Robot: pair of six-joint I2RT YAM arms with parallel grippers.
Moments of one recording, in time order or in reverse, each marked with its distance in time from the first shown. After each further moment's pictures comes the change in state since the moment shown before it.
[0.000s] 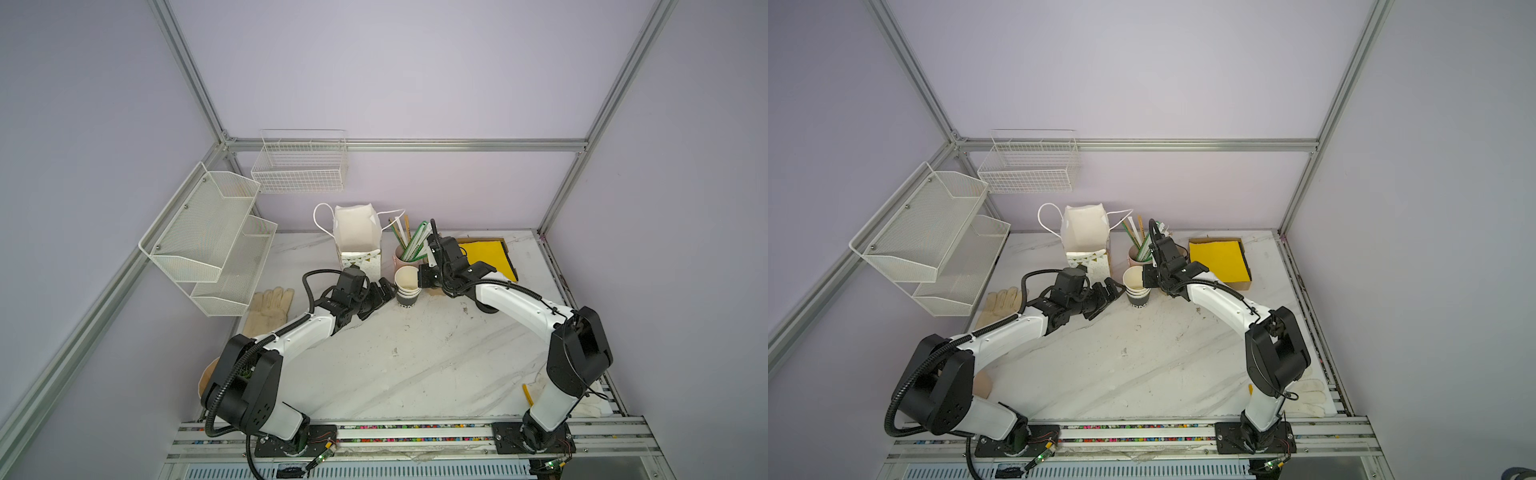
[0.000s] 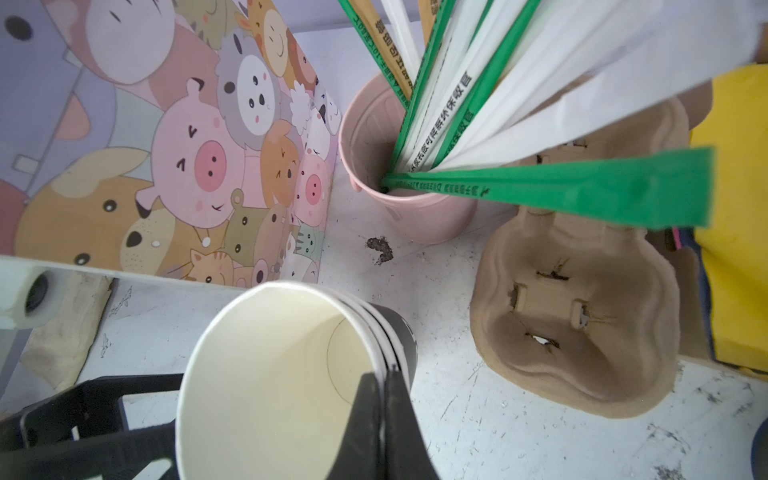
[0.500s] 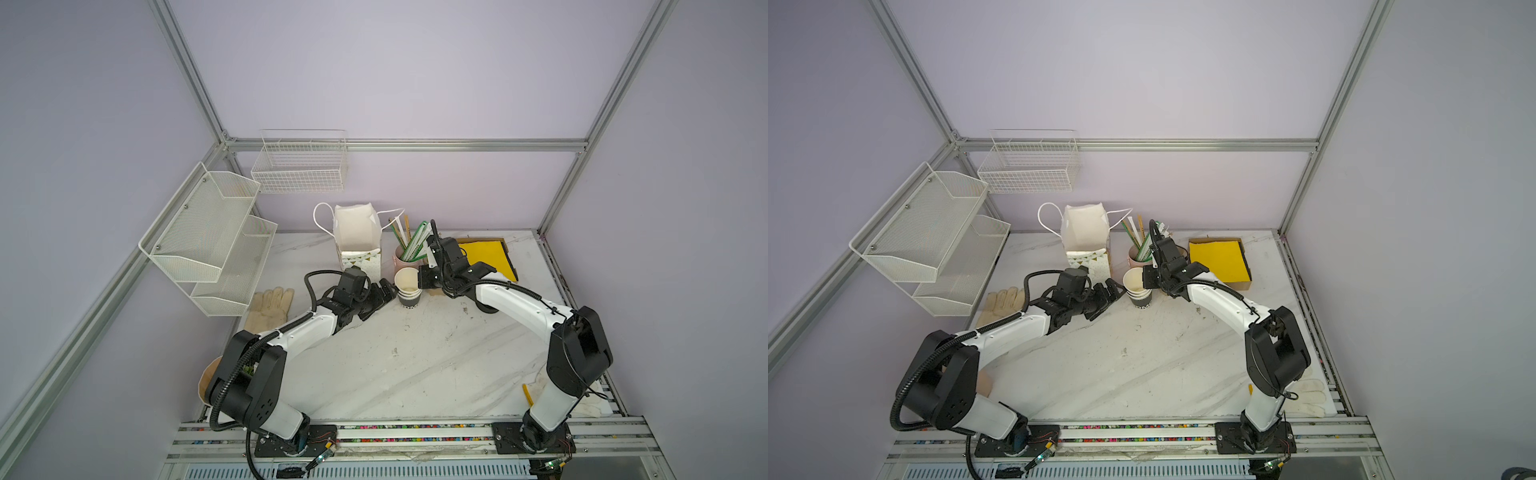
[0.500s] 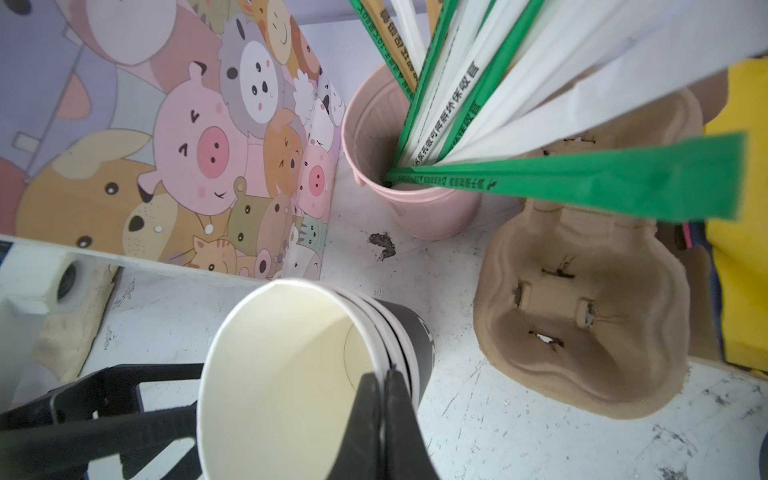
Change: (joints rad) left arm 0.000 0.029 0.000 0.010 0.007 -0.003; right arm -0.003 0.000 -0.003 0.002 -0.019 0.006
